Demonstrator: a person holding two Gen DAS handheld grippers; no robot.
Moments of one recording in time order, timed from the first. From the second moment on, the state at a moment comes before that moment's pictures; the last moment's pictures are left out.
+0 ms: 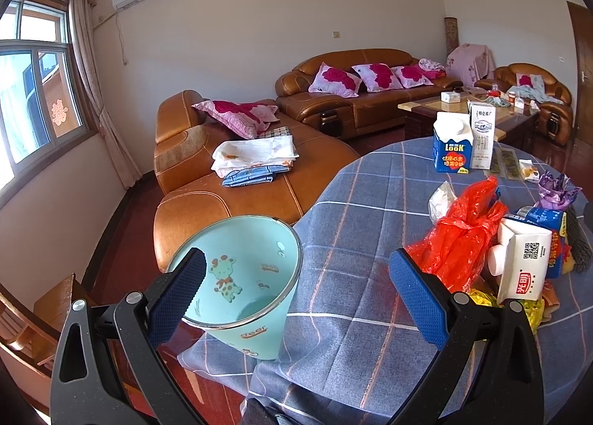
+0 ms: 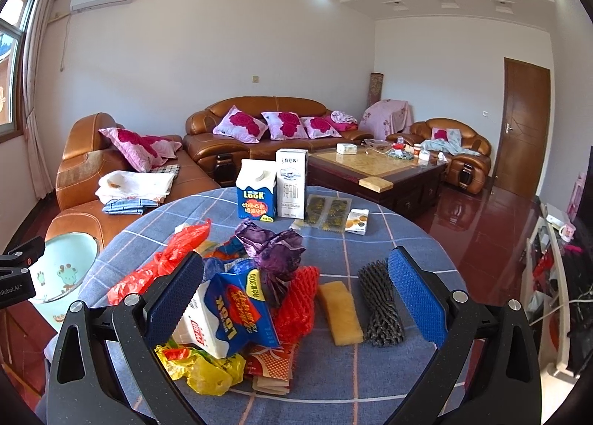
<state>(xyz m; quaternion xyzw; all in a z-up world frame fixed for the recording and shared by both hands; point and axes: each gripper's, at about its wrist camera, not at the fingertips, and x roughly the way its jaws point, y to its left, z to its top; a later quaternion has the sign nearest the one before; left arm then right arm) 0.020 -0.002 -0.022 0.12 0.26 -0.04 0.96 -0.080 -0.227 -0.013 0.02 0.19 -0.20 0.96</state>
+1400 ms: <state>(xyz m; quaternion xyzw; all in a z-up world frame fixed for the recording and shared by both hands) 0.014 -0.062 -0.052 0.12 0.27 -0.20 0.93 -0.069 -0.236 -0.048 0.05 0.19 -0.12 0.97</state>
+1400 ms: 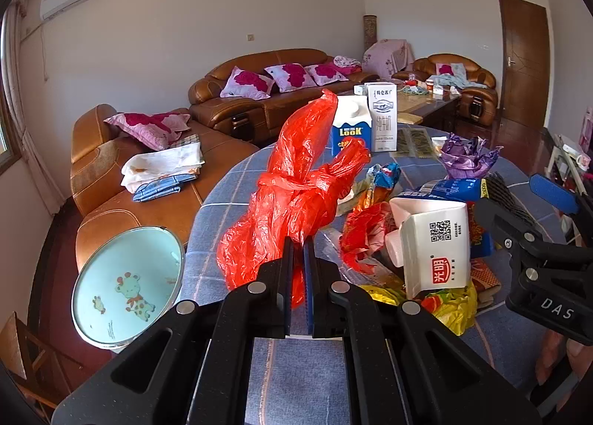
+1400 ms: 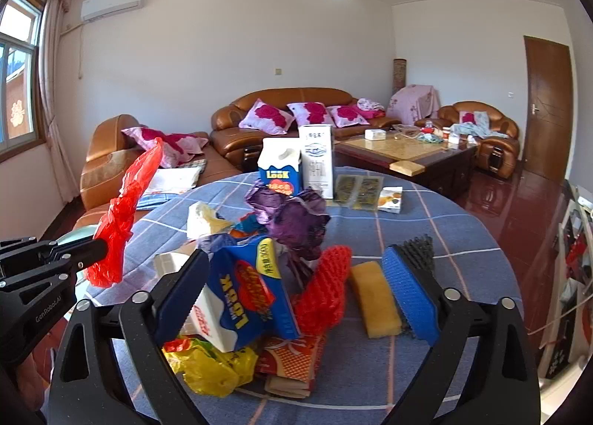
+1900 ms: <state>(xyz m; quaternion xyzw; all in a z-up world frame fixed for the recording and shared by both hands) 0.025 -0.048 -0.054 0.11 0.28 -0.17 0.94 -0.034 -0.207 -0.068 0.00 0.28 -0.04 0.96</state>
